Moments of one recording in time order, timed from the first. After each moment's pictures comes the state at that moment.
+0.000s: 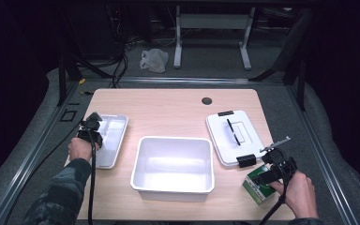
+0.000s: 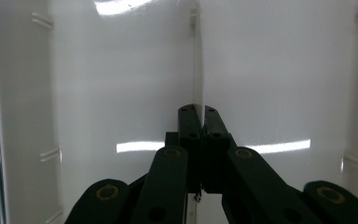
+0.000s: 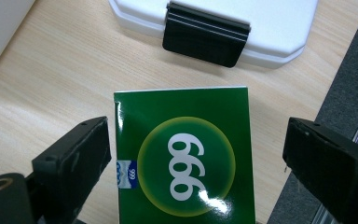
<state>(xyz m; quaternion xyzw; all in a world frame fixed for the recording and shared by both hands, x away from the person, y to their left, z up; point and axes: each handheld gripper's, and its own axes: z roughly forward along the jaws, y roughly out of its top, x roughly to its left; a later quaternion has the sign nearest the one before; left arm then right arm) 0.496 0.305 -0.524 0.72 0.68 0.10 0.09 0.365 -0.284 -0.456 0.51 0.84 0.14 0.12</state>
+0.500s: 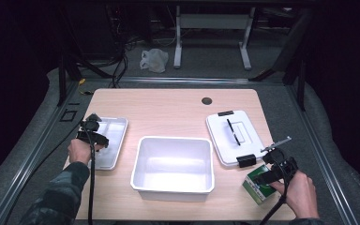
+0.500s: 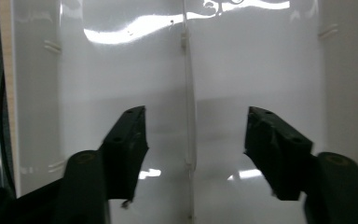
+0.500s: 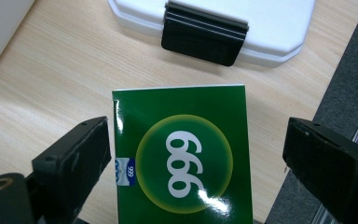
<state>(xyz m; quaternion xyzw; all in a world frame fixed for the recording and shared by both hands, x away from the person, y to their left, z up) 0.491 0.305 -0.515 0.73 0.66 0.12 0.12 0.364 -0.285 -0.455 0.51 0.84 0.14 0.12</state>
